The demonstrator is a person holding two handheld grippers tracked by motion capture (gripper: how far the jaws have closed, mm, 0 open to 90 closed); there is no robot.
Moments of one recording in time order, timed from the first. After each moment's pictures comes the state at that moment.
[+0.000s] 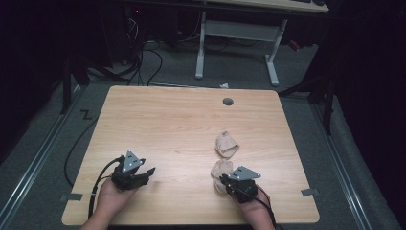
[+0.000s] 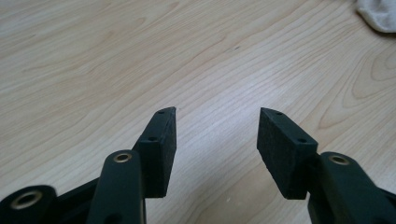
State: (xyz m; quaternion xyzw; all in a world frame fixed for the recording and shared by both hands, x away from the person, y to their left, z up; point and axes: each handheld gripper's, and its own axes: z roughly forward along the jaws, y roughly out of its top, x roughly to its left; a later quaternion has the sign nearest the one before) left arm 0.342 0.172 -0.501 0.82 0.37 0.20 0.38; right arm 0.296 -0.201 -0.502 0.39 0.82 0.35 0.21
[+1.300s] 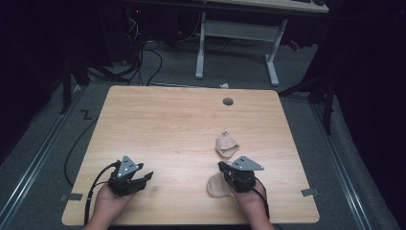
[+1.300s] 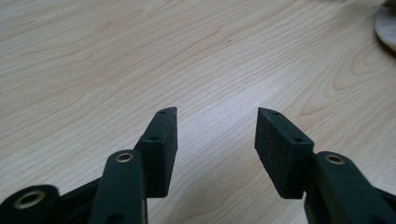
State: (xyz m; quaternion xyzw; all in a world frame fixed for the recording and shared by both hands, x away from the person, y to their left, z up) left arm 0.329 0.168 -0.499 0.83 0.36 0.18 0.40; right arm 0.314 -0.202 -0.490 0.43 0.77 0.42 0.23
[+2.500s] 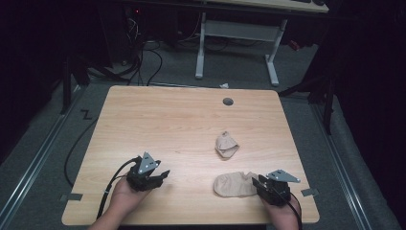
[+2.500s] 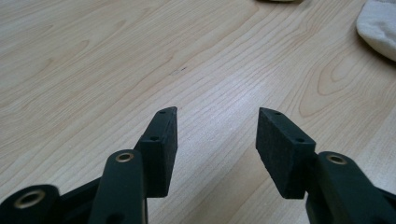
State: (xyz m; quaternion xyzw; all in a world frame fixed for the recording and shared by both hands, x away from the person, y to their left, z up) left arm 0.342 0.128 -0.499 0.85 0.32 0.18 0.39; right arm 0.280 -0.297 -0.515 0.54 0.75 0.33 0.22
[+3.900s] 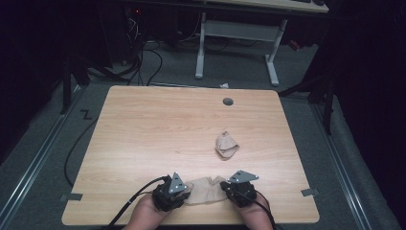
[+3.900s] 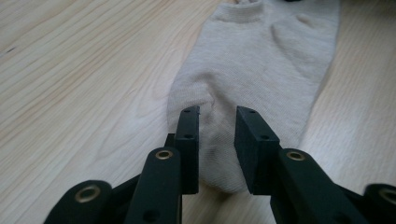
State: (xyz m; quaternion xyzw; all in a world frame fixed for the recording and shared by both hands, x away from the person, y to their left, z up) left arm 0.300 0.066 -0.520 0.89 0.26 0.10 0.35; right arm 0.289 -0.201 -0.521 0.42 0.83 0.33 0.16
